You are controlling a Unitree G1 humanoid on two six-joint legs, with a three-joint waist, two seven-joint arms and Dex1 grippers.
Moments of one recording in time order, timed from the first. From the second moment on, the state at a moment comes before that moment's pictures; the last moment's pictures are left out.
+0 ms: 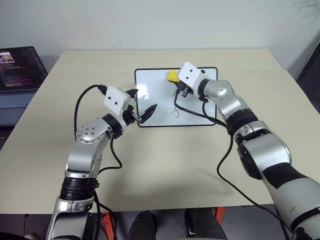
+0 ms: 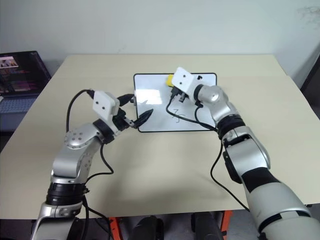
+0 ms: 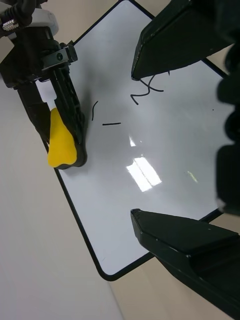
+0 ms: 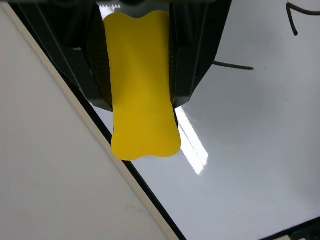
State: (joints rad) left arm -0.45 0.45 0.05 -0.12 -0.25 0.31 -0.58; right arm -1.28 -0.22 0.23 1.15 -0.27 -0.25 0.50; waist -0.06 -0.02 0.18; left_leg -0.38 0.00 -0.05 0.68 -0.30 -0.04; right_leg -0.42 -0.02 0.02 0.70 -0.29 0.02
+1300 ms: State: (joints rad) left arm -0.47 0.45 0.03 -0.12 -0.25 0.32 -0.60; right arm -1.11 -0.38 0.19 0.87 -0.20 -0.10 0.61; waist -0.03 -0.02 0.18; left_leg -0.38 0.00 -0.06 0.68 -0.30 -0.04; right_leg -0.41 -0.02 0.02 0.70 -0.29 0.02
